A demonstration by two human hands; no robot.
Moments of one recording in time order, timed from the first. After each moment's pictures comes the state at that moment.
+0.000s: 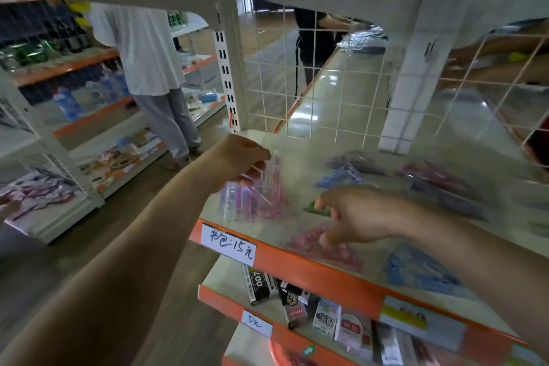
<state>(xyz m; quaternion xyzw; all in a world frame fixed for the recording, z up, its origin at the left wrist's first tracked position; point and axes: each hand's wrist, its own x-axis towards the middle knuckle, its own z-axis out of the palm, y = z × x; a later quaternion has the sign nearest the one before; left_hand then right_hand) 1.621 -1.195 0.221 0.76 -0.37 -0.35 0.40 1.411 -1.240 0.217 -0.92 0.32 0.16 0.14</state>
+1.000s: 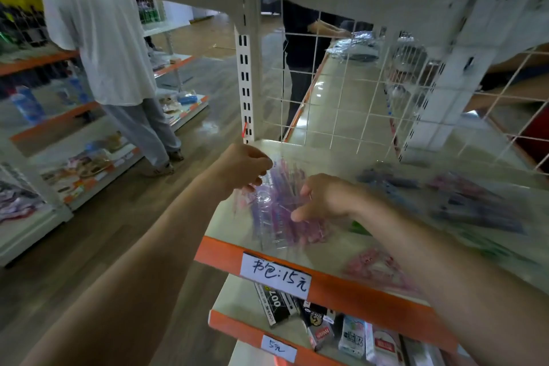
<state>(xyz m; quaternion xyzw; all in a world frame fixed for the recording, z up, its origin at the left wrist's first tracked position) 1.702 -1.204 0.204 0.75 -0.45 -0.33 0.37 1.539 -1.256 0.197 -0.87 0.44 0.11 0.22</state>
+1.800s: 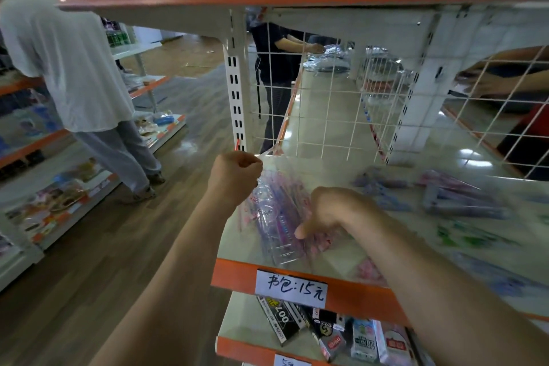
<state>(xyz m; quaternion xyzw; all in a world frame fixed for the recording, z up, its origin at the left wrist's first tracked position) 1.706 -1.196 0.207 0.71 -0.43 -0.26 0.49 1.554 -1.247 0.197 -0.81 0.53 0.18 0.18</state>
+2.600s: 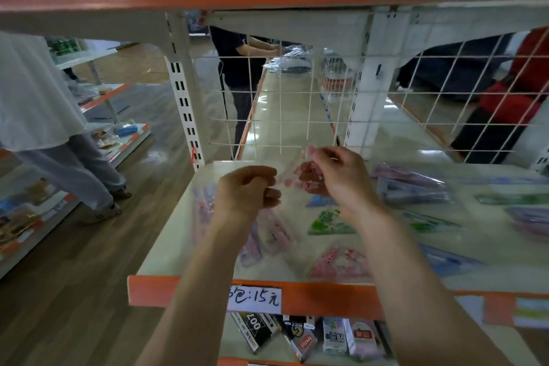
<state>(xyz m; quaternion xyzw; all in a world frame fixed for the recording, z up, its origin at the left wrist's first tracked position) 1.617 -1.195 0.208 0.58 -0.36 -0.41 0.60 1.480 -1.255 0.205 -0.54 0.48 -0.49 0.48</state>
